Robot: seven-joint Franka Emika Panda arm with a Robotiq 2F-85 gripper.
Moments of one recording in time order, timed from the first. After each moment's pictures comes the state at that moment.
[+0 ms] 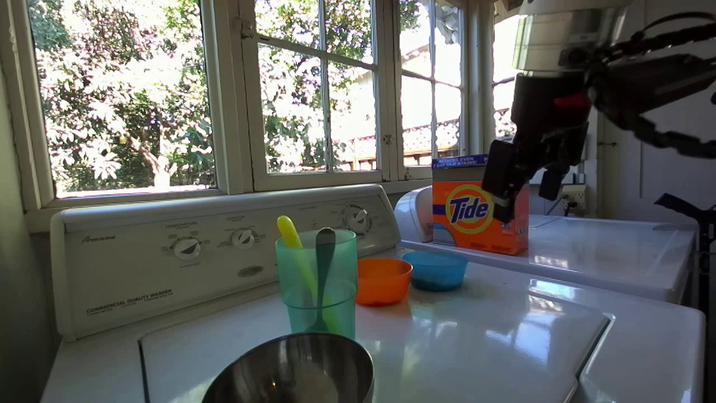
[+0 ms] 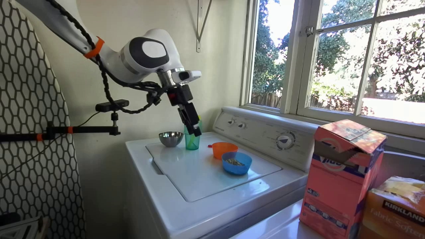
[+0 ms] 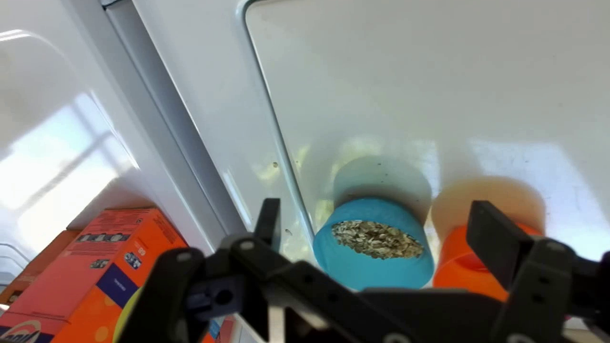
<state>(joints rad) -0.11 -0.29 0.24 -2.39 -0.39 2.36 0.56</state>
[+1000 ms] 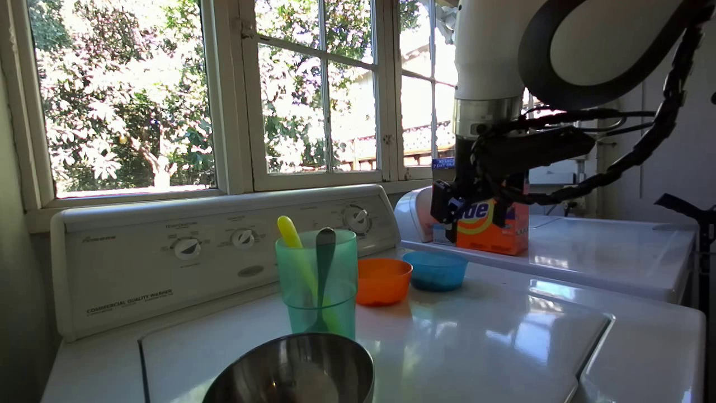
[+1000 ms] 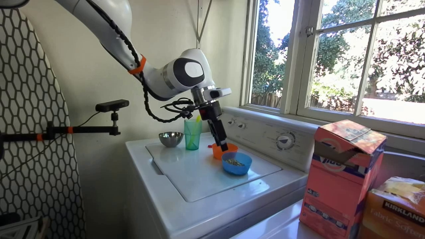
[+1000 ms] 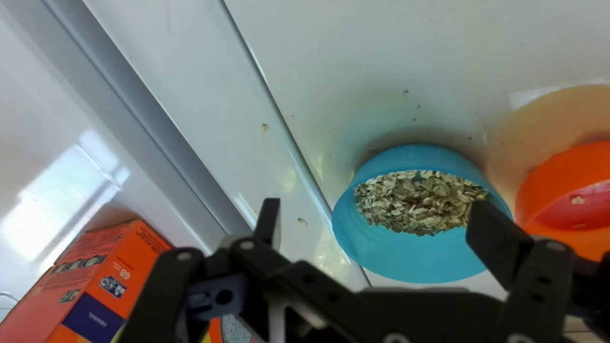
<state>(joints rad) -0.07 0.05 0.12 -2.12 -0.47 2.39 0.73</state>
